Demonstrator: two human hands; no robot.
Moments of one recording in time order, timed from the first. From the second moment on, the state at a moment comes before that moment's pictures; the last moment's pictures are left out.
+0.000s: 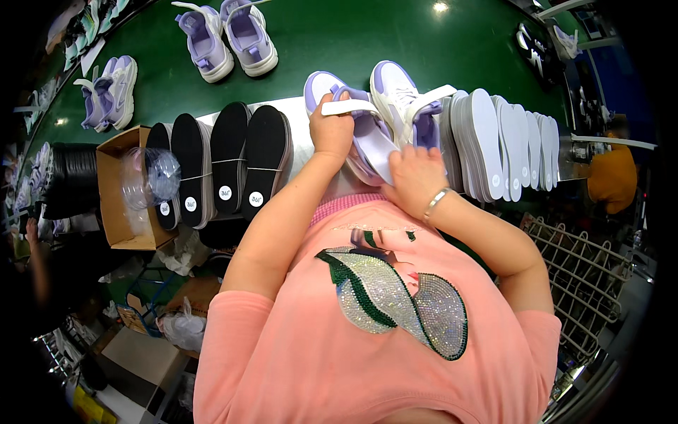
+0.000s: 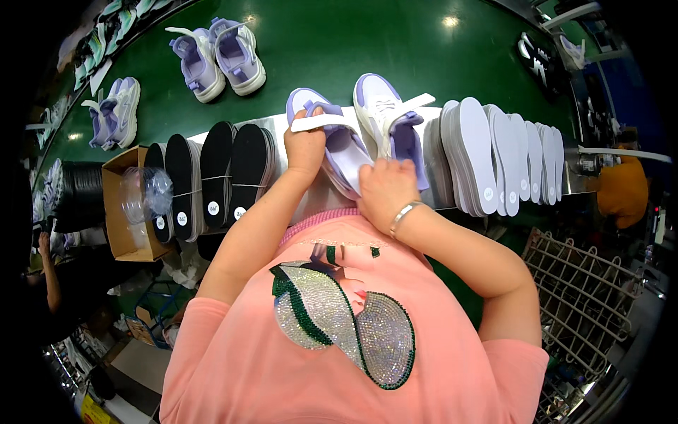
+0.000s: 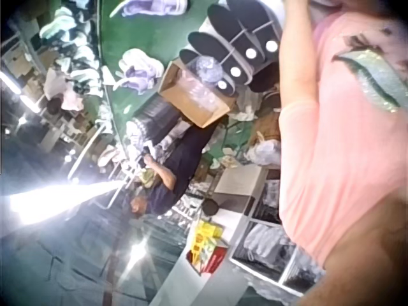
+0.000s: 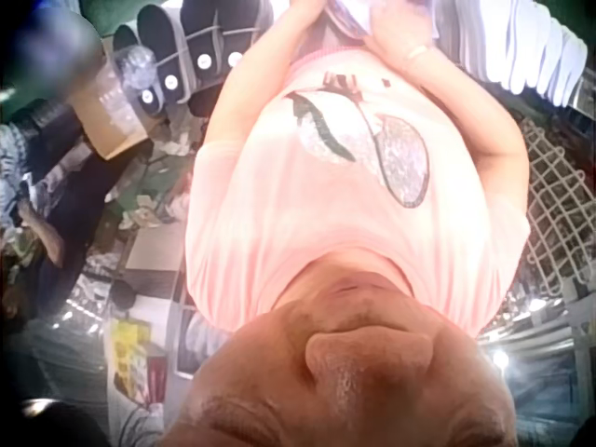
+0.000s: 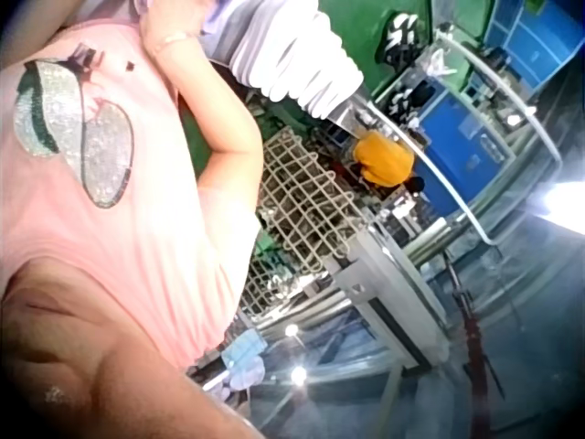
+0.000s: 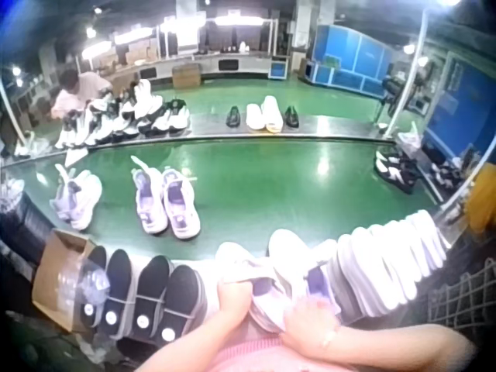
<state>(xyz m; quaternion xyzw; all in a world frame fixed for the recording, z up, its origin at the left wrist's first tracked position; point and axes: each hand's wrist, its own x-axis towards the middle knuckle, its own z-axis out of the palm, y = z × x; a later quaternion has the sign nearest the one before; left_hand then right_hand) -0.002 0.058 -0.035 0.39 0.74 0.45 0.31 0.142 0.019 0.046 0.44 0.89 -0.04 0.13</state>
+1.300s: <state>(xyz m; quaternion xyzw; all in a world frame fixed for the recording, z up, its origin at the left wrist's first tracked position) -0.021 0.045 -0.044 0.46 0.56 0.47 0.50 0.077 0.076 -0.016 0.40 0.83 -0.17 0.35</state>
